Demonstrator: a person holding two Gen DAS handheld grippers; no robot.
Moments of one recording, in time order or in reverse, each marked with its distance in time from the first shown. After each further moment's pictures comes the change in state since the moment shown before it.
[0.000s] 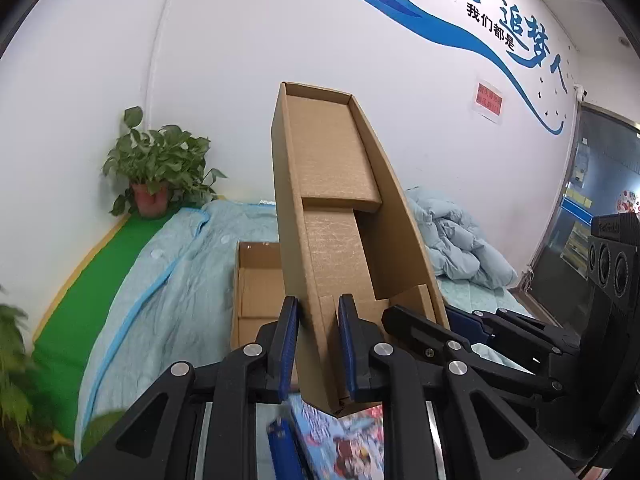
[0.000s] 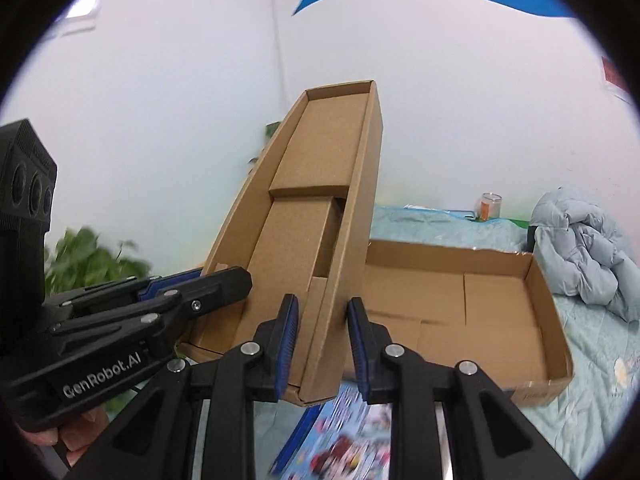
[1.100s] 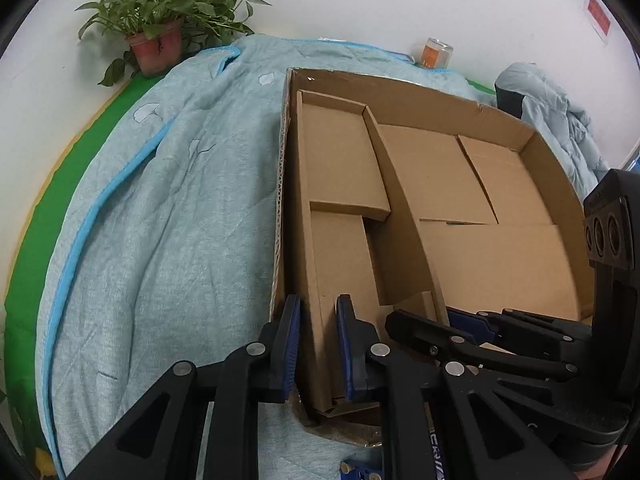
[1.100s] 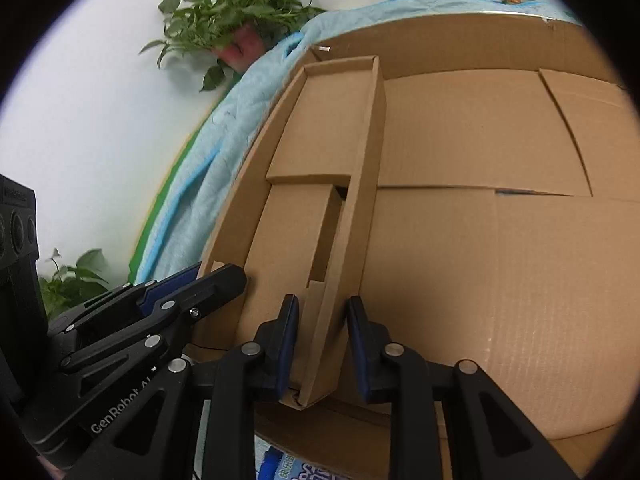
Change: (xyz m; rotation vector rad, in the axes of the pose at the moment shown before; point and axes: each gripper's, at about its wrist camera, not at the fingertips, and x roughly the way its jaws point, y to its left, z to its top) left arm 0.339 0.161 -0.075 -0.108 0.516 0.125; right arm 0.250 -0.075 -0.086 0.343 0.601 0.163
